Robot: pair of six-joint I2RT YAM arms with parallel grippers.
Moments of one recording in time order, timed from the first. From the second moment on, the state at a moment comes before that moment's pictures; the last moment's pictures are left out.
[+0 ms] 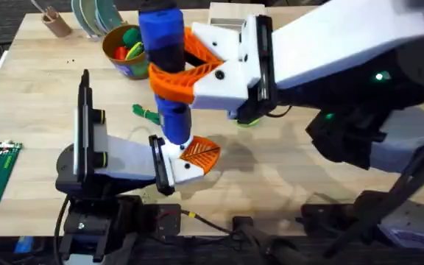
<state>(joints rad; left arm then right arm) -0.03 0.01 0.01 -0.13 1.25 0.04 0.79 1.28 0.66 1.07 -0.71 0.17</state>
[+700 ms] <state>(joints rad) -0.03 0.01 0.01 -0.13 1.25 0.04 0.79 1.28 0.66 1.02 -0.71 0.17</state>
